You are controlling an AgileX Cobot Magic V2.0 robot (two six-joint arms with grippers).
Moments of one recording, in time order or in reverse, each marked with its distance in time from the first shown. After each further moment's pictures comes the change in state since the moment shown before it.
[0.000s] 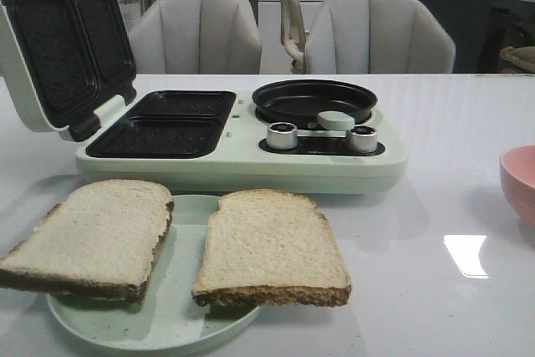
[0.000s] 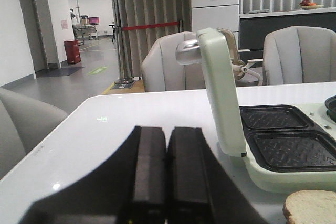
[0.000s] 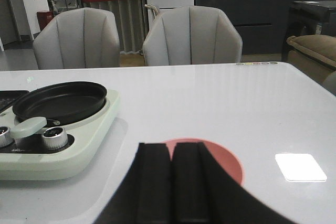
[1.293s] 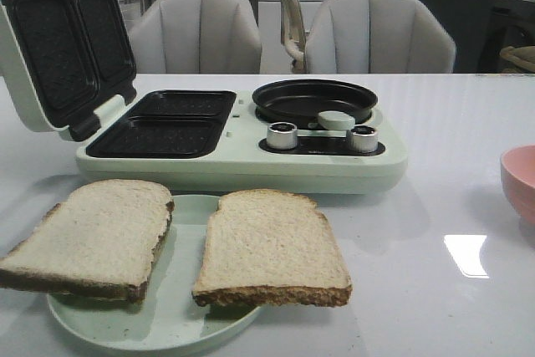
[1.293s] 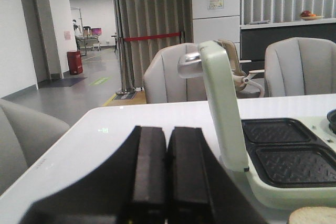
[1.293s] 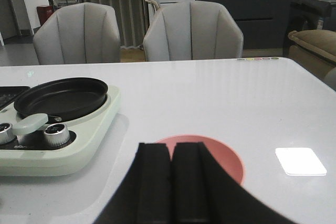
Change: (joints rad) left arm 0.000 0.000 -0.007 0.000 -0.041 0.000; right arm 0.000 0.000 -0.051 0.000 0.076 0.000
